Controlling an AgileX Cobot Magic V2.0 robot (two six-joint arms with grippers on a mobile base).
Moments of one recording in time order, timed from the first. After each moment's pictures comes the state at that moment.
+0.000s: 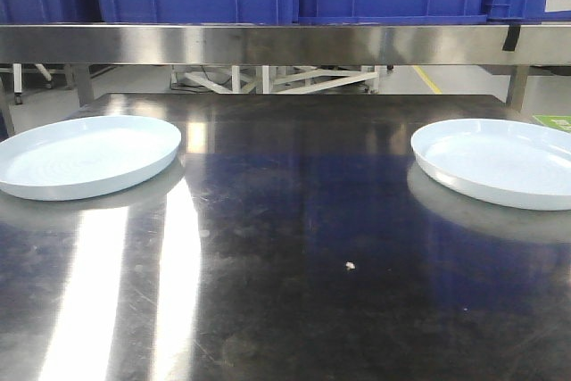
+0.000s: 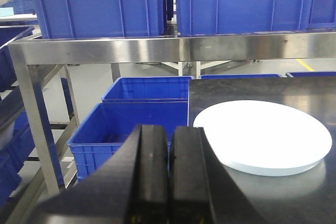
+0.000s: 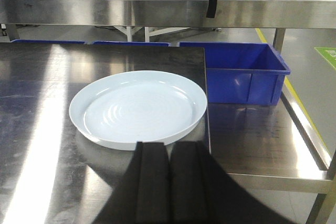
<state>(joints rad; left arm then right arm) 0.00 0.00 0.01 -0.05 0.06 0.11 -0.02 -0.01 0.03 0.12 0.15 -0.07</state>
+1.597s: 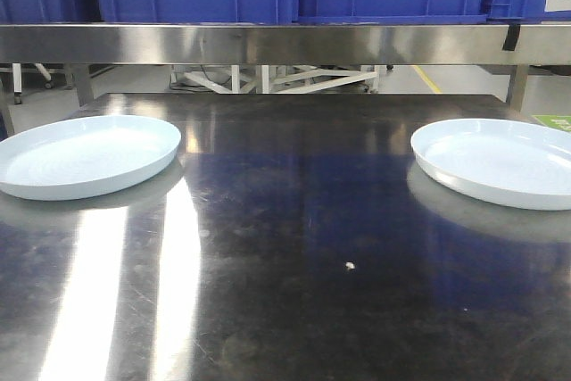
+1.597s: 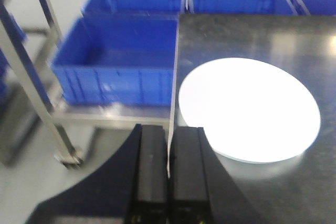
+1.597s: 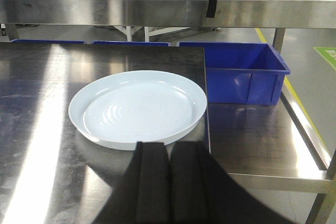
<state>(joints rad) 0.00 0.70 -0.53 -0.14 0.36 0.11 -0.02 -0.01 0.03 0.12 0.15 -0.07</state>
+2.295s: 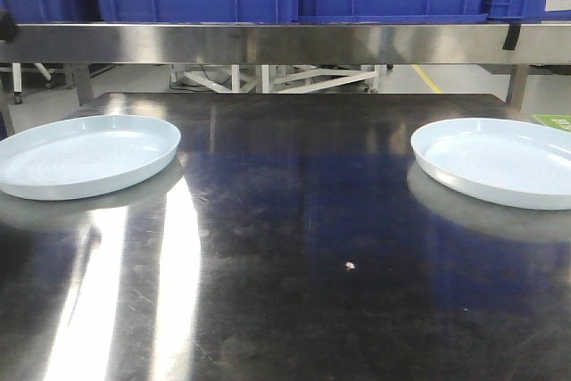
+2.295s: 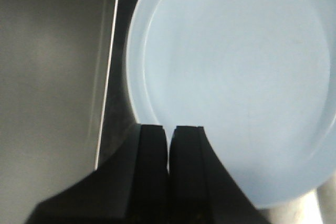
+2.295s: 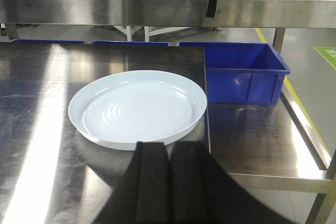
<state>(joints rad) 0.00 1.71 -1.24 -0.29 0.83 0.11 -0.02 -0.01 0.03 0.12 0.15 -0.07</state>
